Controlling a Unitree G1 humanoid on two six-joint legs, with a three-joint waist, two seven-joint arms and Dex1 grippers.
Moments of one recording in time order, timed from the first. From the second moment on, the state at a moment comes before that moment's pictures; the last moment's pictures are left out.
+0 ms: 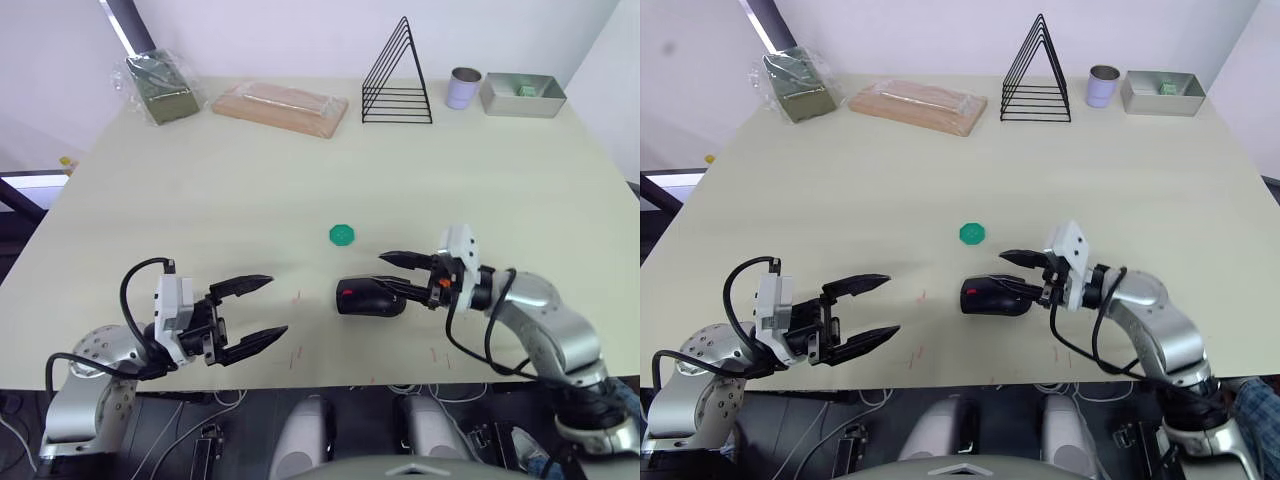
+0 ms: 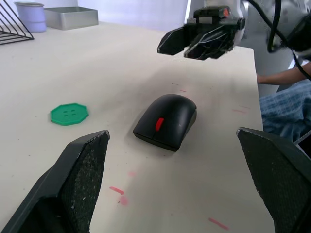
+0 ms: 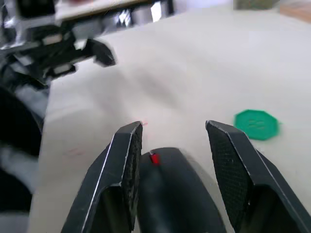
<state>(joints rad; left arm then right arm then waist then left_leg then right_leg) 0.16 0.68 0.26 -0.23 -0.63 0.12 -1.28 -0.22 -0.40 0.11 -0.36 0.44 0.50 0.93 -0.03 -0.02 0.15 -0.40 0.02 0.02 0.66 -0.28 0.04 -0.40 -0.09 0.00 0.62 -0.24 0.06</state>
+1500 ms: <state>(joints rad) 0.17 0.71 0.28 -0.09 -0.62 0.07 -1.33 0.02 -0.53 0.02 -0.26 0.46 0.11 0.92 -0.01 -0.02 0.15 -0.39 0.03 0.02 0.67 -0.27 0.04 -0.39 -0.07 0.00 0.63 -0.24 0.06</state>
